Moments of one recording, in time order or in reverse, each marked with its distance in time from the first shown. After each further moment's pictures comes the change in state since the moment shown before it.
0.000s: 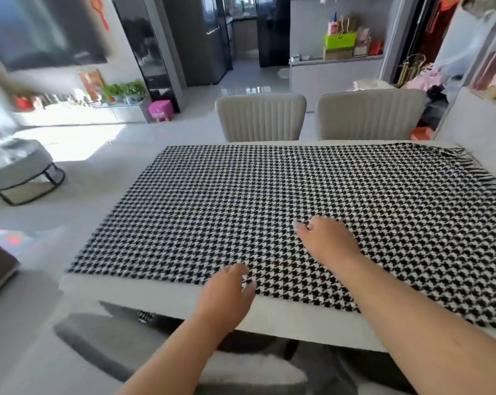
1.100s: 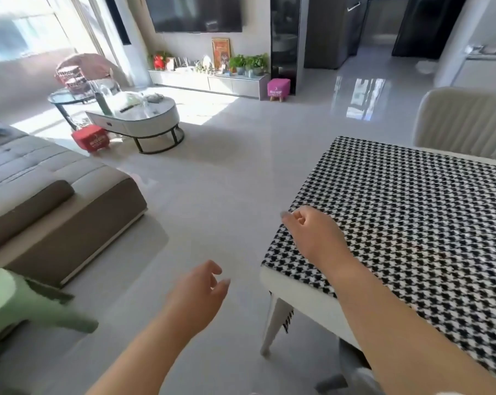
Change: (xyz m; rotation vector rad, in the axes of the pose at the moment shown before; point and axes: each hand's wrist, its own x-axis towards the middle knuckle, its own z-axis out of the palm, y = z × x) left_hand -0.048 -0.480 -0.235 -0.123 0.175 -0.497; right_hand -0.011 -0.527 0.213 0.333 -0.192 -0.404
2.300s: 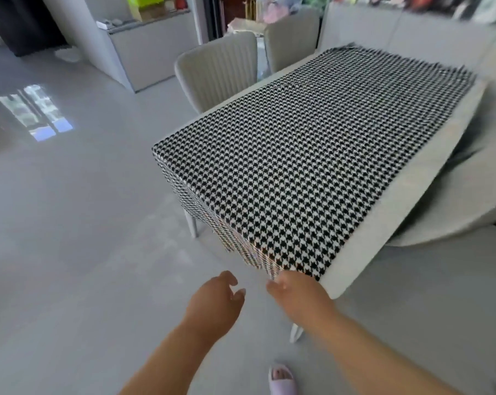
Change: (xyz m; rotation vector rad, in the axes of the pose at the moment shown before) left_hand 0.377 0.019 -0.007 0.346 -0.715 1.140; right_hand 0.128 -0.074 0.201 0.135 0.416 1.067
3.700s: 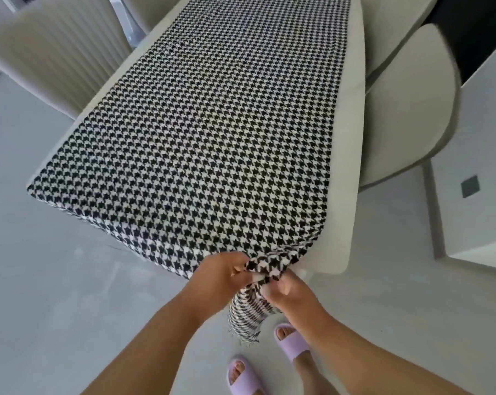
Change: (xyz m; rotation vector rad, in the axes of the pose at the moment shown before) left_hand 0.138 0.015 -0.035 -0.044 -0.487 0.691; right_hand 0.042 -0.009 0.061 1.083 0.283 0.134
